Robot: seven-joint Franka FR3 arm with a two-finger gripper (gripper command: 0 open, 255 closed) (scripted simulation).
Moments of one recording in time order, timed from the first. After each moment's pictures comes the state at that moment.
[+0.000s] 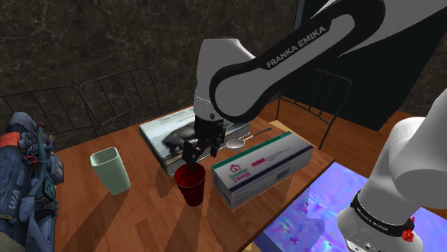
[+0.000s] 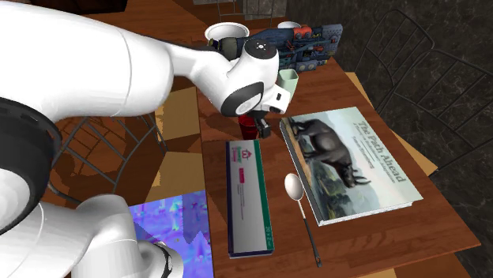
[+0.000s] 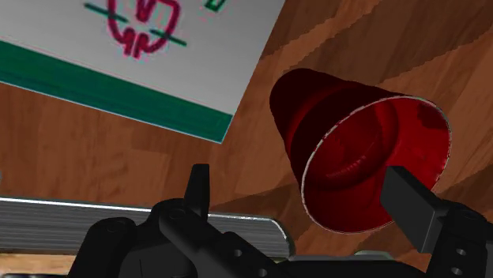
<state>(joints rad) 0.24 -0.16 0.42 -2.39 0.29 2.39 0.23</state>
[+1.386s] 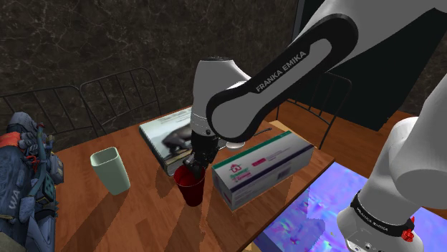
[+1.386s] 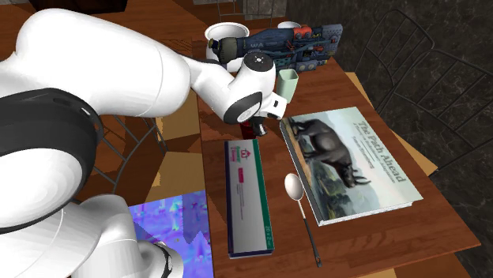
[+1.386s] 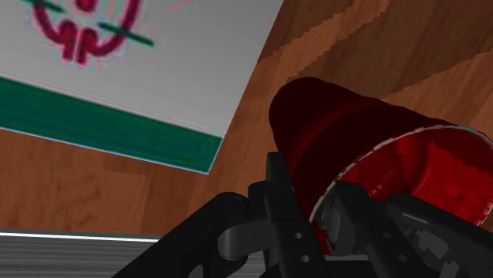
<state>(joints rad) 0.24 -0.06 0.44 -2.40 0.27 2.51 0.26</state>
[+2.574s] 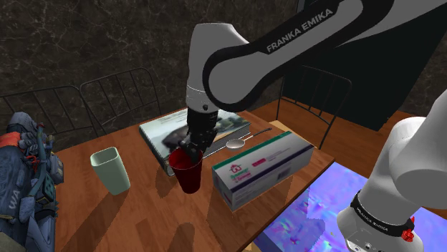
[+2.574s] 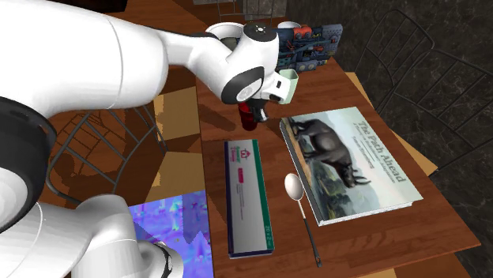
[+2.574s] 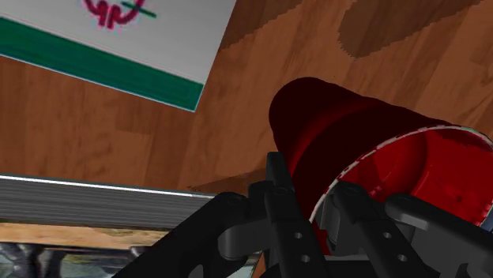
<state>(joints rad) 0.24 -0.17 0.42 -2.32 0.28 2.33 0.27</state>
